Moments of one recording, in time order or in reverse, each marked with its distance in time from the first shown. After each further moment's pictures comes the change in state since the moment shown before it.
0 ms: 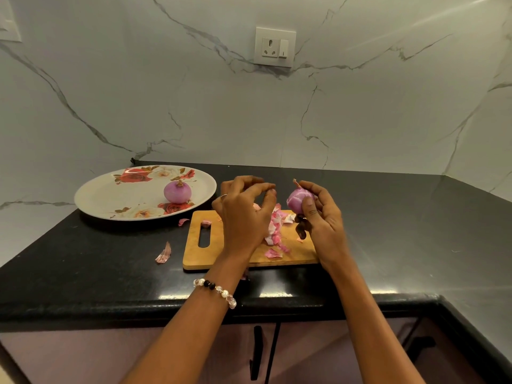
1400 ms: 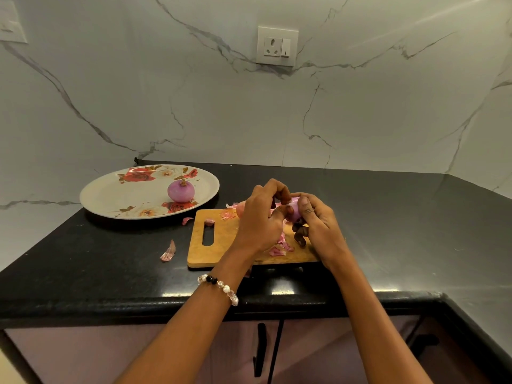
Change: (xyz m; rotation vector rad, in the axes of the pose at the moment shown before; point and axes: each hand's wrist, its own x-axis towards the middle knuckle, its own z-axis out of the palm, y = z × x) left_hand -0.005 0.013 -0.006 -0.217 -0.350 0.061; right_hand 0.008 0.019 -0.001 -0.125 -0.096 0.087
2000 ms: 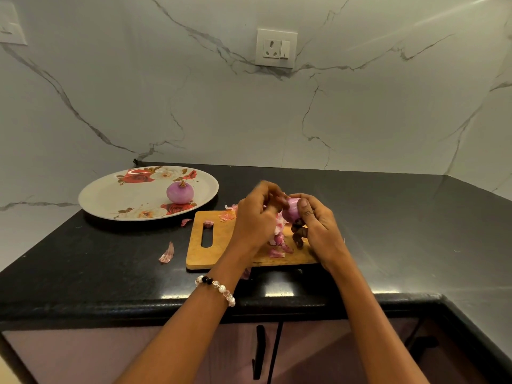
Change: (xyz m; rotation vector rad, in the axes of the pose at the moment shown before) left_hand 0.003 0.002 -0.005 -0.202 0.043 -0.208; right_hand -0.001 0.001 0.000 -0.046 0.016 -0.016
